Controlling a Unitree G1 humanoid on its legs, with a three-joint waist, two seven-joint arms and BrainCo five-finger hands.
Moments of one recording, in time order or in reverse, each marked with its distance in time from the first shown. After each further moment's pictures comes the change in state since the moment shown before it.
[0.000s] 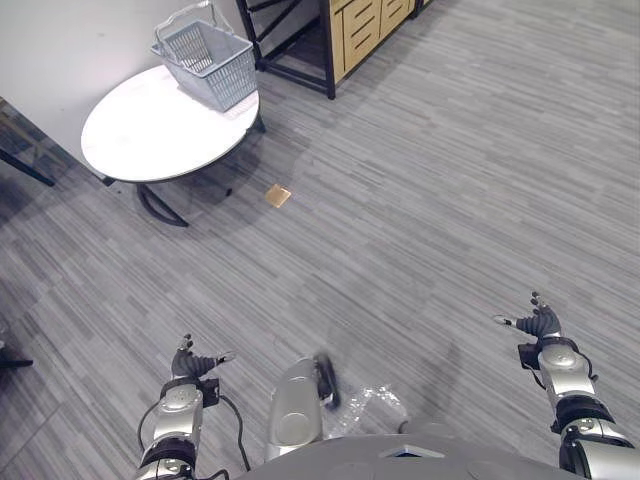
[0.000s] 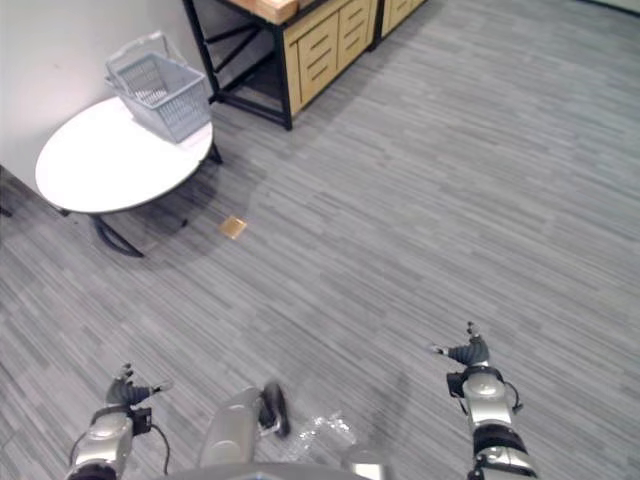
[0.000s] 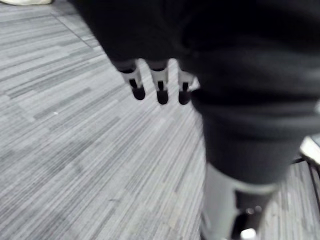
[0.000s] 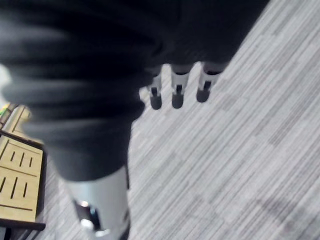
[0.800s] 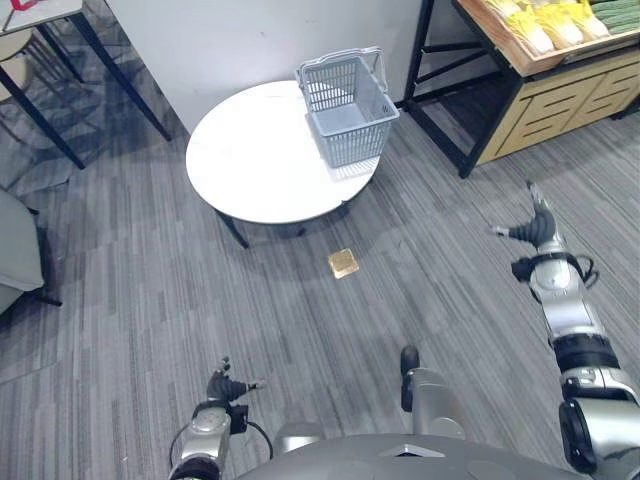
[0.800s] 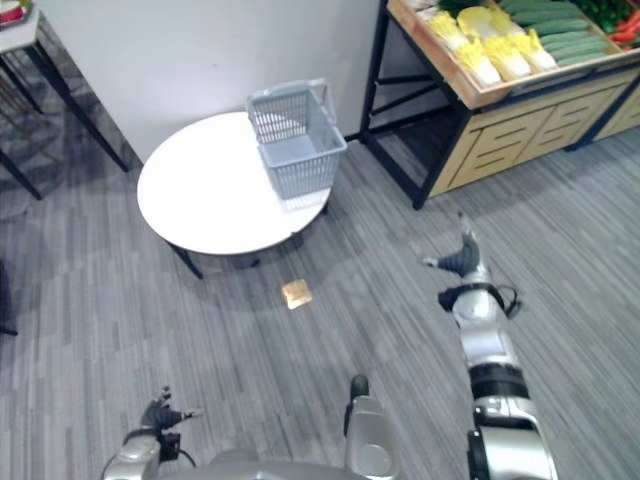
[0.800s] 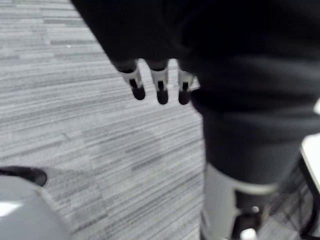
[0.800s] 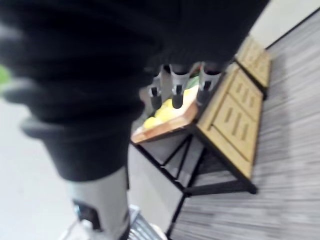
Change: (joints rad) left arm 0.117 -0.120 -0.063 0.053 0.050 -0.014 -0.039; right arm -0.254 -0.081 0.114 -0.416 -0.226 0.000 -0.094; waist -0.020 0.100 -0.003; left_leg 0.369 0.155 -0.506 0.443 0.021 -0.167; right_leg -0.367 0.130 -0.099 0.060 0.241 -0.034
